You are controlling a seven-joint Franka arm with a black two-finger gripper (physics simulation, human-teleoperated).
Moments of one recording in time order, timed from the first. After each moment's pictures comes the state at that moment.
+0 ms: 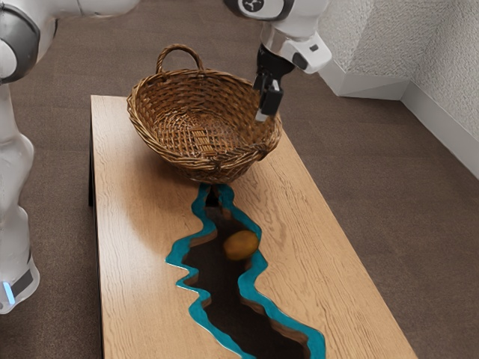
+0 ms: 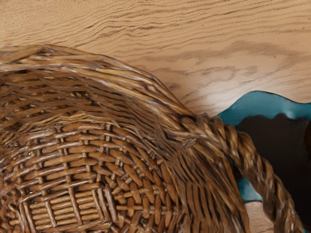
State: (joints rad) arm -0.20 -0.07 0.01 -1.45 0.27 1.37 0.01
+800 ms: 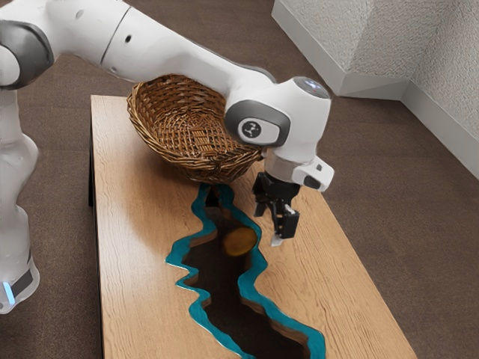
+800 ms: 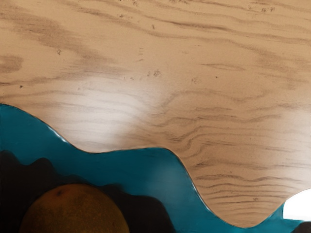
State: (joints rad) arm -0.30 0.00 -0.02 -1.91 -0.06 1.92 -0.41
